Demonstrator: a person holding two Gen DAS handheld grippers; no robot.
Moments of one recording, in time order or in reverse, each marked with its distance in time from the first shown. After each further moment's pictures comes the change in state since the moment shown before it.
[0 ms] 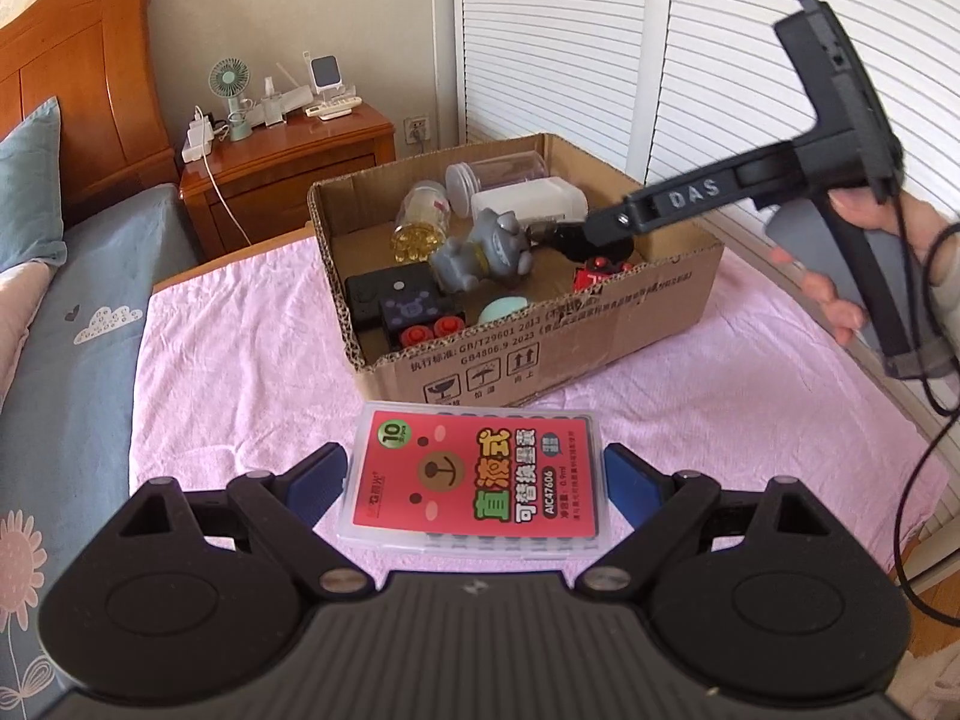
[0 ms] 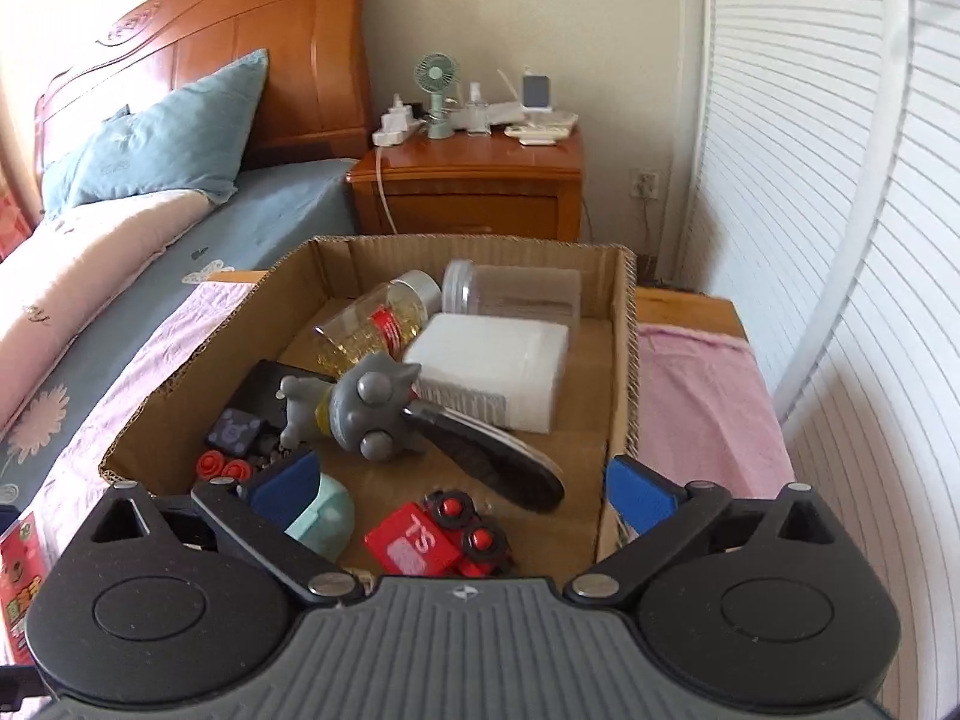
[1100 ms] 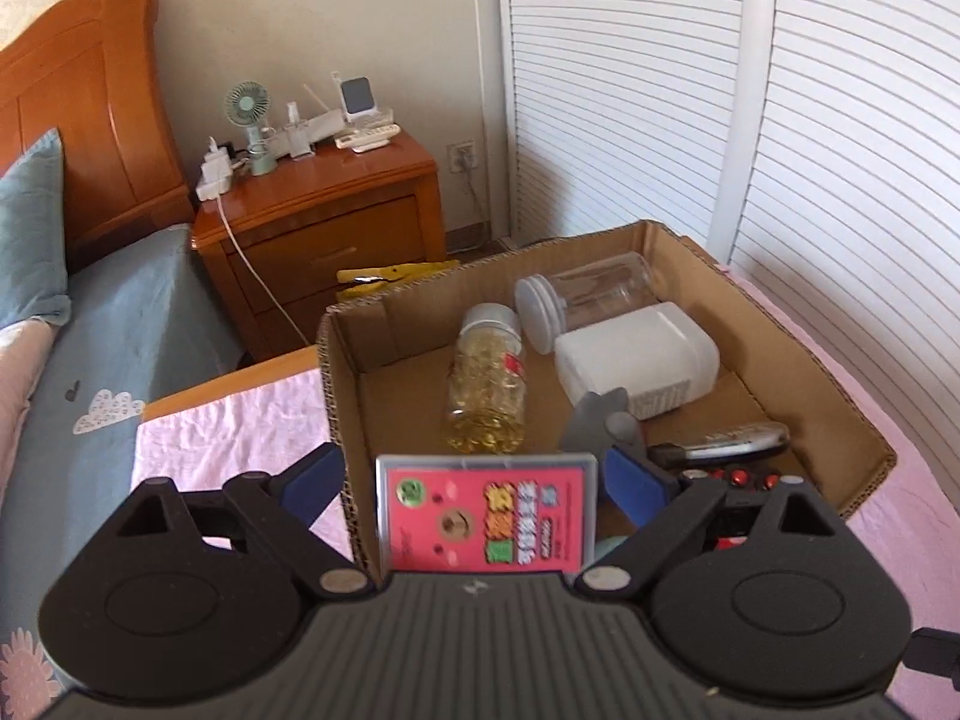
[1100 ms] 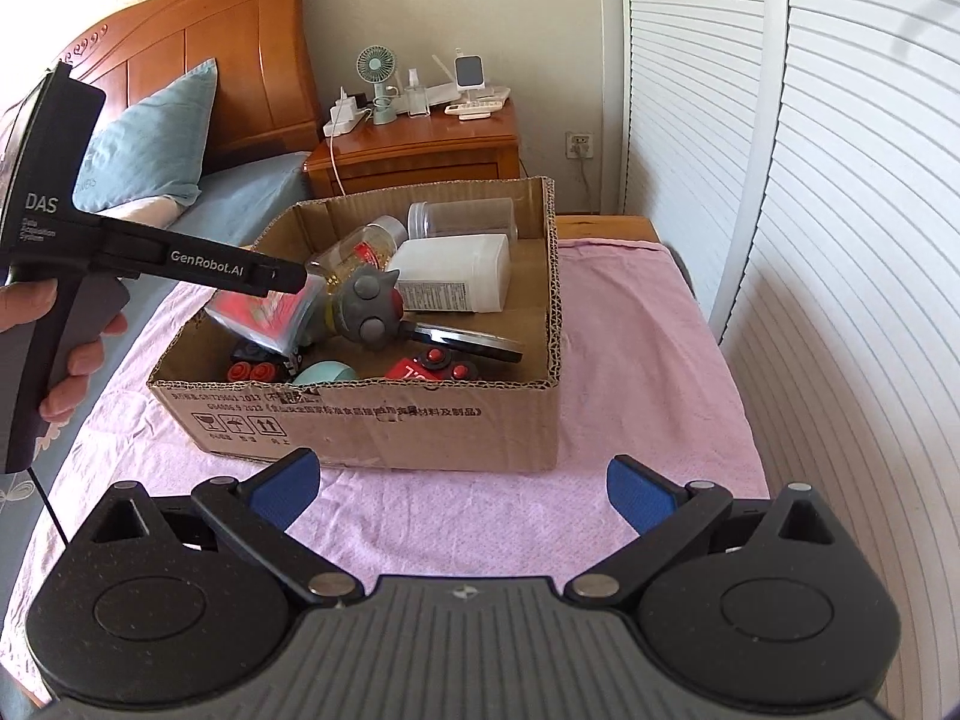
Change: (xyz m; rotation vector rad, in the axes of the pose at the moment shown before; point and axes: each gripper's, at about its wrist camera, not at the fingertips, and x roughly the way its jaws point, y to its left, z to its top) left arm 0.101 0.025 0.111 -0.019 -0.022 0.100; right arm -0.065 0.007 -0.058 0.093 0.006 -0.061
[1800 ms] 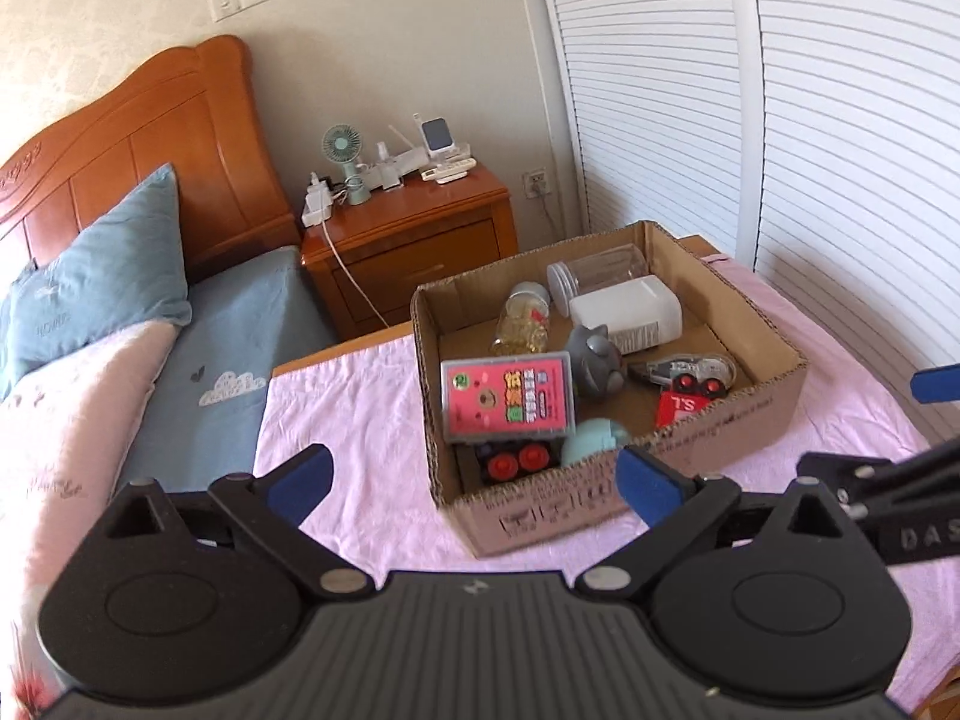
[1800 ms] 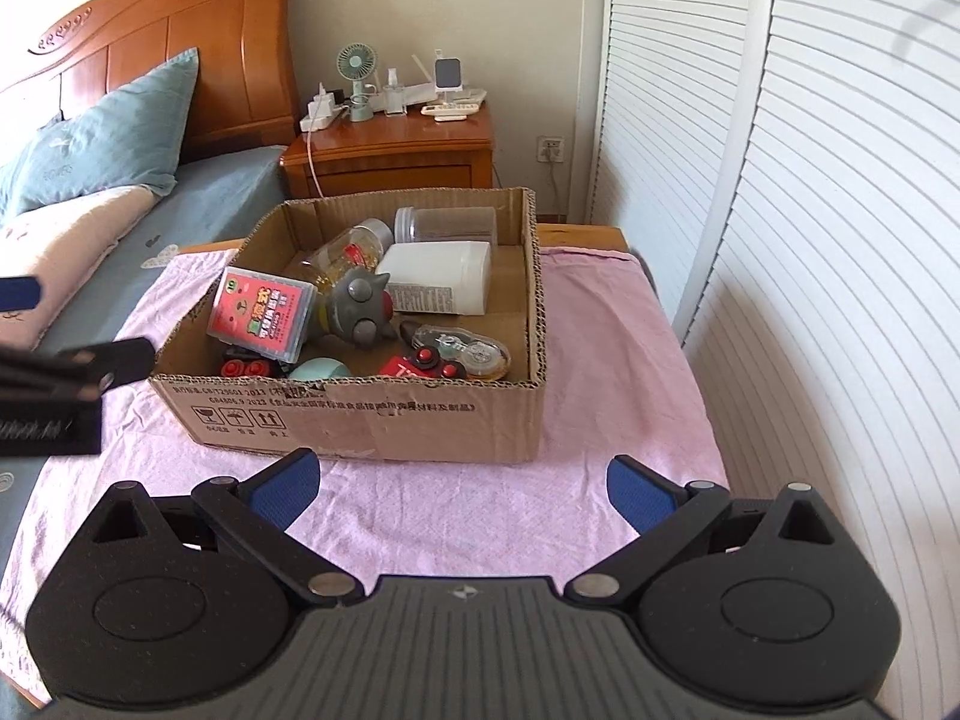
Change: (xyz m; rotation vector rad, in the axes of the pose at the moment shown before) left arm -0.123 -0.044 -0.057 -0.017 -0.053 0.195; right arm -0.025 0.020 0.002 -0.021 0.015 -0.112
